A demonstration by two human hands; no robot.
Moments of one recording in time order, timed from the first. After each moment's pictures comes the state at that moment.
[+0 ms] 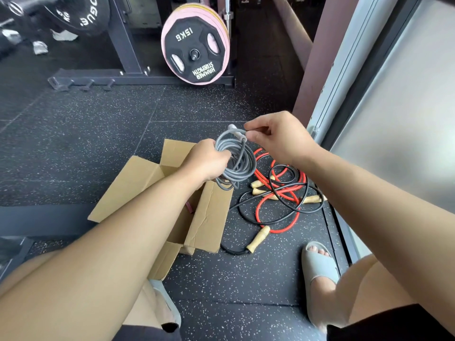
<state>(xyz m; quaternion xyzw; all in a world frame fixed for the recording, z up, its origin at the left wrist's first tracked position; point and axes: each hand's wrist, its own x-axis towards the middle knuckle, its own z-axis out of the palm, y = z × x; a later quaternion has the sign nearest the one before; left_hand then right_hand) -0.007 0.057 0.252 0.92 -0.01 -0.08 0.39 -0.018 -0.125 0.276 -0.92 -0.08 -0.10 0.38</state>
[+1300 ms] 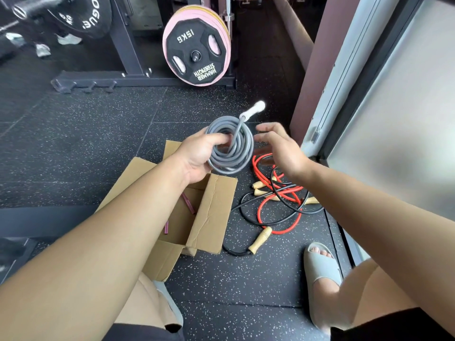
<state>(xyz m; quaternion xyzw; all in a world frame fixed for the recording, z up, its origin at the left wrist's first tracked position) 0.009 0.068 0.259 0.64 0.04 -0.21 0.74 -0.019 -0.122 0.241 -0.76 0.05 0.03 0.65</state>
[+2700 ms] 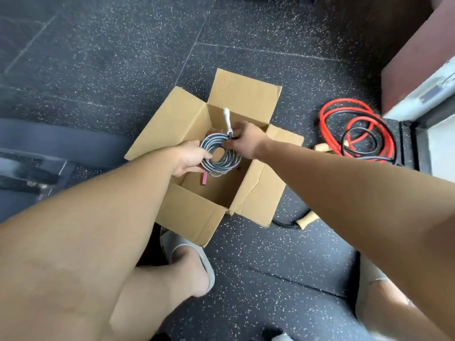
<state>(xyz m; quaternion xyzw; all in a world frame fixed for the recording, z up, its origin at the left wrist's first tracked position) 0.062 0.256 0.047 0.76 0.24 -0.32 0.52 0.092 0.078 0.053 -0.88 -0.04 0.23 0.41</state>
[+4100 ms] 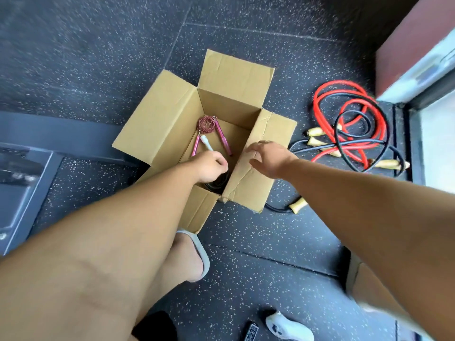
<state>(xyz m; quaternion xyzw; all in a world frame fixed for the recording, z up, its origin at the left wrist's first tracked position) 0.026 0.217 -0.013 0.90 0.06 -0.31 0.29 0.046 -0.001 -0.020 -0.94 -0.17 0.23 0.19</state>
